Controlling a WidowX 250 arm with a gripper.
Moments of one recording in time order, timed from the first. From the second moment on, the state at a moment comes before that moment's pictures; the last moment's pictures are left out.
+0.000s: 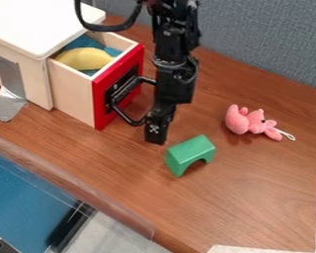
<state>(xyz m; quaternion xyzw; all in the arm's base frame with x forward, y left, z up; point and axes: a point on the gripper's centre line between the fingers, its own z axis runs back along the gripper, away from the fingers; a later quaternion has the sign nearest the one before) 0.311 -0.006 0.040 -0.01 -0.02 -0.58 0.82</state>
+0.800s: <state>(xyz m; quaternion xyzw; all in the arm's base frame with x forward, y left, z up) 0.310 0.037 0.044 0.01 -0.01 -0.55 0.84</state>
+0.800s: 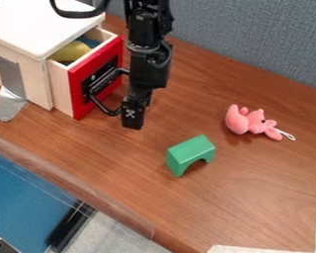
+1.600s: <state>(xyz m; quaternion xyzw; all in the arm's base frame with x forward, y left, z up) 0.309 0.100 0.050 0.04 0.01 -0.50 0.87</state>
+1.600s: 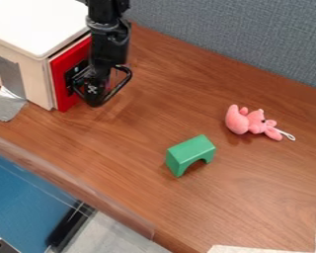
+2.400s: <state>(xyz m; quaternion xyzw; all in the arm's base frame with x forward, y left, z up) 0.308 0.123 0.050 0.07 0.04 -0.49 0.87</state>
